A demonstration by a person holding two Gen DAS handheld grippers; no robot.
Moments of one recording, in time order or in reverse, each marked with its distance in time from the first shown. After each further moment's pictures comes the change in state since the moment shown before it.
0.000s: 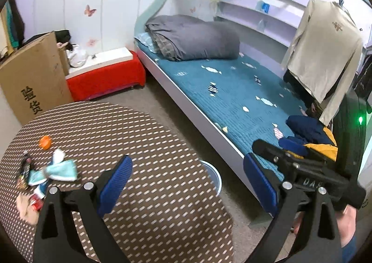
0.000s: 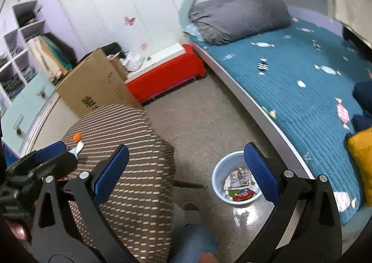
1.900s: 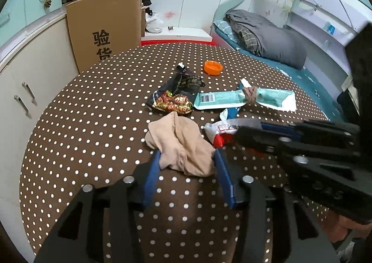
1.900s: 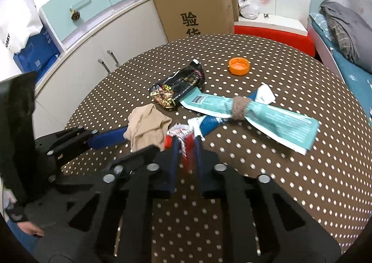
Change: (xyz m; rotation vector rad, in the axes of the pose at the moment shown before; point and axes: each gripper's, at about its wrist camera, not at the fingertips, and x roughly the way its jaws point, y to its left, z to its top) left arm -0.039 0.258 -0.125 -0.258 0.048 0.236; right arm 0.131 0.309 -0.098 -0.517 0.323 0.336
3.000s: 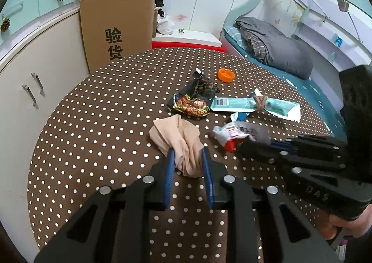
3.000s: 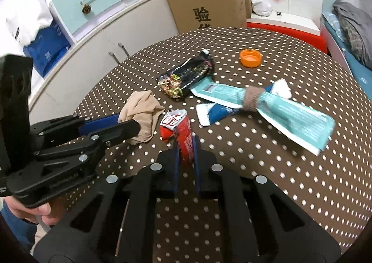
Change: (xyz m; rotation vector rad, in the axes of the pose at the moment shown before) left arm -0.015 0.019 0.003 -0.070 -0.020 0.018; right arm 0.009 -0.006 -0.005 -0.032 0.022 0.084
